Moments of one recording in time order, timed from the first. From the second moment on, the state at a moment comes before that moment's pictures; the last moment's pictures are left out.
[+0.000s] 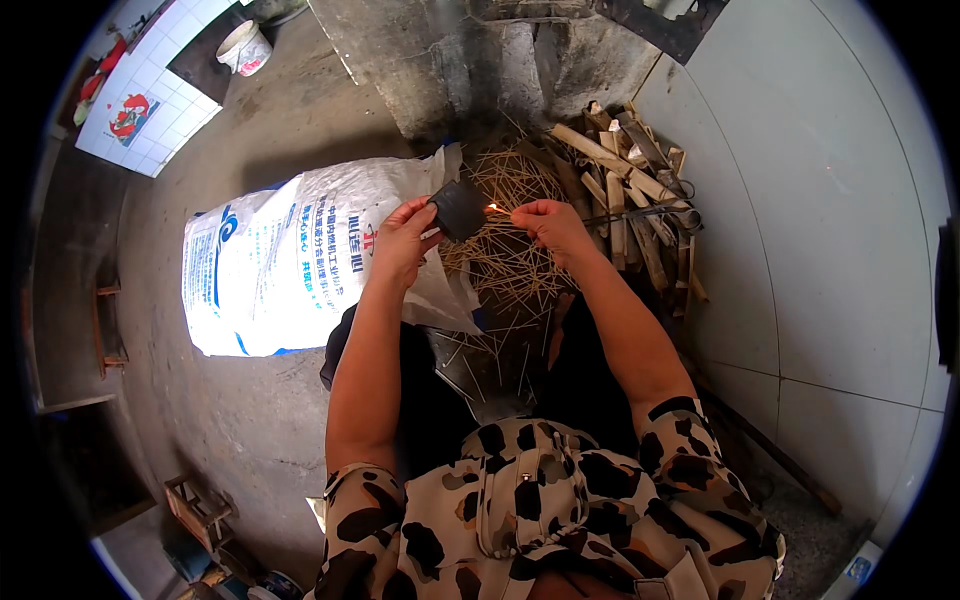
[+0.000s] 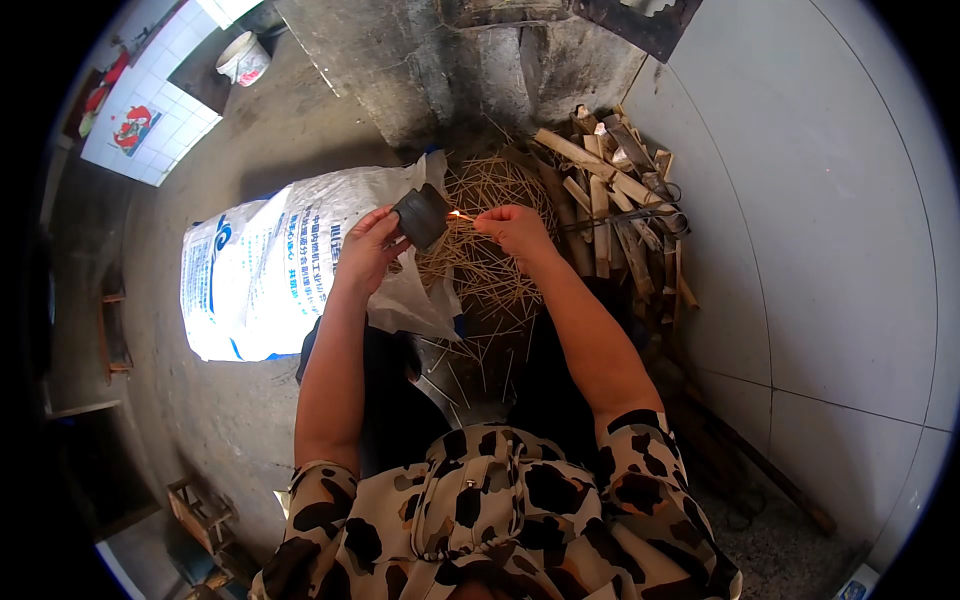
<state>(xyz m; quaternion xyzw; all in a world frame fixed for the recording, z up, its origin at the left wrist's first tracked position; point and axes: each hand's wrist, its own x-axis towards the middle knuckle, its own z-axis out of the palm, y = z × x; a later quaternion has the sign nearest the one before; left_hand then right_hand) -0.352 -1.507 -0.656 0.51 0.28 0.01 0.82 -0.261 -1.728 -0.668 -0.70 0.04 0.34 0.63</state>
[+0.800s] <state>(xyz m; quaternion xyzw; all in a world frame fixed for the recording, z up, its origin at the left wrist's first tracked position) -0.352 -1.508 -0.655 0.51 0.28 0.00 0.81 -0.261 -1.728 -0.664 -0.70 0.03 0.34 0.63</state>
